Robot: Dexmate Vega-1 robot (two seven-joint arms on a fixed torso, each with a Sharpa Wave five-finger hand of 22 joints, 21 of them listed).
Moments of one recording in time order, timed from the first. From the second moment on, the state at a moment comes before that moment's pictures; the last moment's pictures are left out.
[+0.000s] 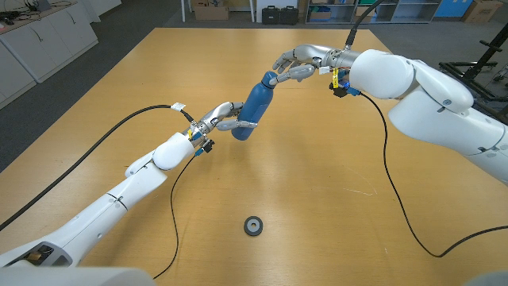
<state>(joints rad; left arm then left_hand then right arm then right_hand) 0.98 0.67 0.42 -1.69 0.05 -0.34 -0.05 0.69 -0.13 0.48 -0.23 0.19 0.54 0.09 0.41 0.19 0.68 -0.03 0.23 0.24 0.67 -0.06 0.20 0.19 0.57 -0.05 0.22 0.18 -0.58 -1.03 -0.53 -2.52 -0.29 -0.80 0.41 0.71 0.04 0.09 -0.14 0.25 0.39 -0.14 0.39 0.22 0.49 -0.19 0.40 0.24 0.46 -0.01 0.28 0.30 0.62 0.16 0.35 0.20</state>
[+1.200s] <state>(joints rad) 0.97 0.66 0.43 -1.69 0.05 -0.33 -0.06 0.69 -0.13 0.48 -0.24 0.19 0.54 0.09 0.41 0.19 0.68 -0.03 0.23 0.24 0.68 -0.06 0.20 0.19 0.57 -0.05 0.22 0.18 -0.56 -1.00 -0.55 -2.49 -0.28 -0.78 0.43 0.77 0.07 0.13 -0.15 0.25 0.56 -0.19 0.43 0.22 0.69 -0.22 0.44 0.23 0.58 -0.05 0.33 0.29 0.67 0.12 0.37 0.20</state>
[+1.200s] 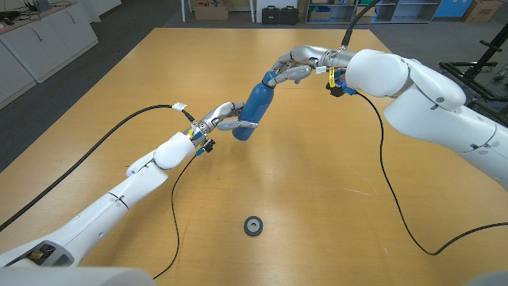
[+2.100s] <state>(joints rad) 0.97 0.66 0.43 -1.69 0.06 -0.32 -0.06 0.69 -0.13 0.48 -0.24 0.19 0.54 0.09 0.40 0.19 0.68 -0.02 0.23 0.24 0.68 -0.06 0.20 0.19 0.57 -0.05 0.22 0.18 -0.53 -0.98 -0.57 -2.49 -0.27 -0.84 0.42 0.78 0.10 0.14 -0.14 0.20 0.68 -0.08 0.46 0.20 1.10 -0.22 0.50 0.23 0.89 -0.12 0.42 0.26 0.79 0.01 0.42 0.20</state>
